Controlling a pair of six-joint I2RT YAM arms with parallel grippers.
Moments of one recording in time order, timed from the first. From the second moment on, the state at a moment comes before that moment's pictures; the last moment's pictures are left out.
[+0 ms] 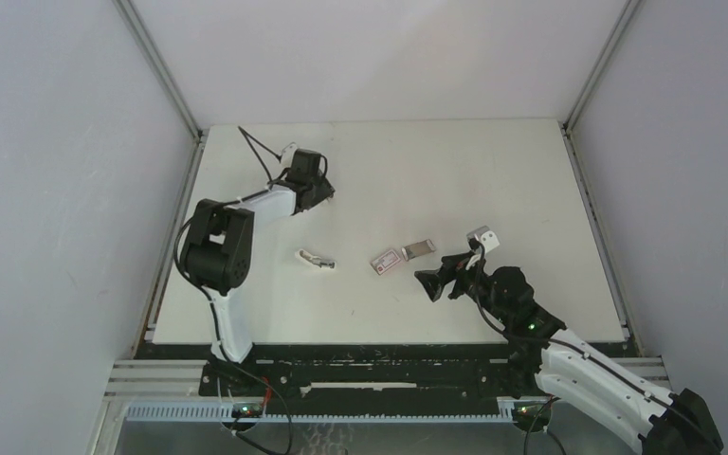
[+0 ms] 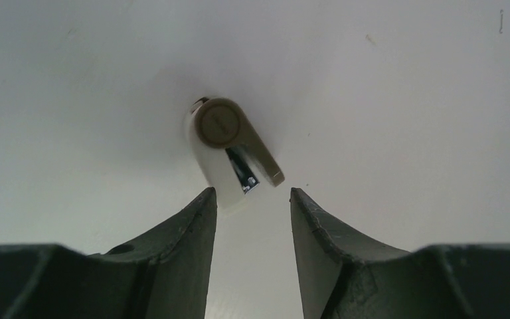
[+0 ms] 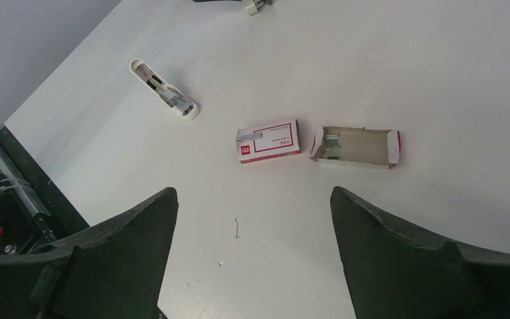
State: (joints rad) left arm -0.33 1.98 1.30 -0.10 -0.23 -0.83; right arm 0.67 0.61 0.20 0.22 -0.03 0.36
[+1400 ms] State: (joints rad) left arm -0.33 1.97 1.20 -0.04 -0.21 -0.84; right arm 0.66 0.63 0.20 0.22 -0.05 0.36
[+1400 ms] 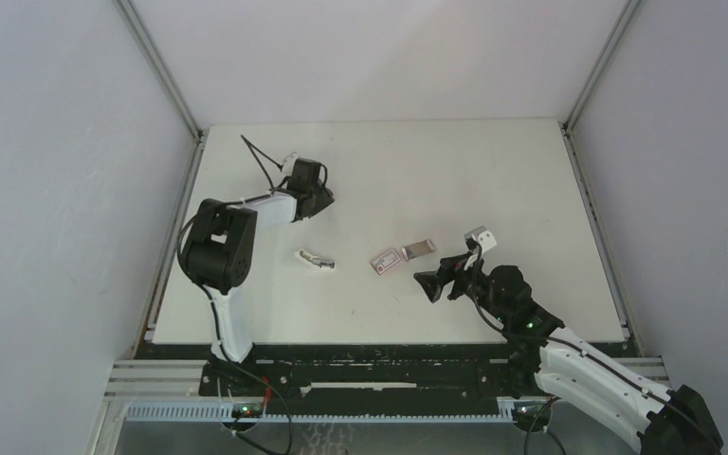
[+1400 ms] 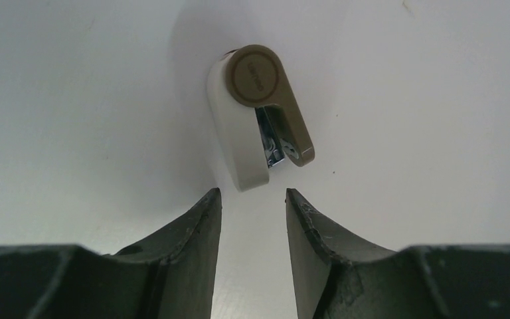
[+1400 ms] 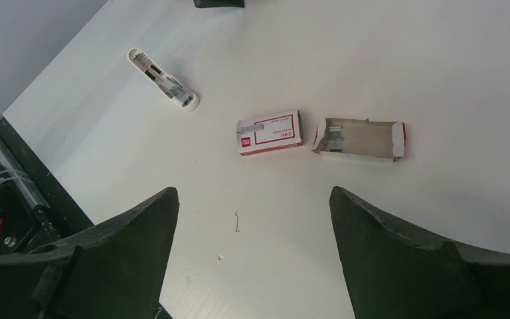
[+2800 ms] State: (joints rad) left arm -0.31 1.75 1.12 -0.21 -0.08 -0.64; right arm 0.68 0.69 0.25 0.14 0.02 0.36
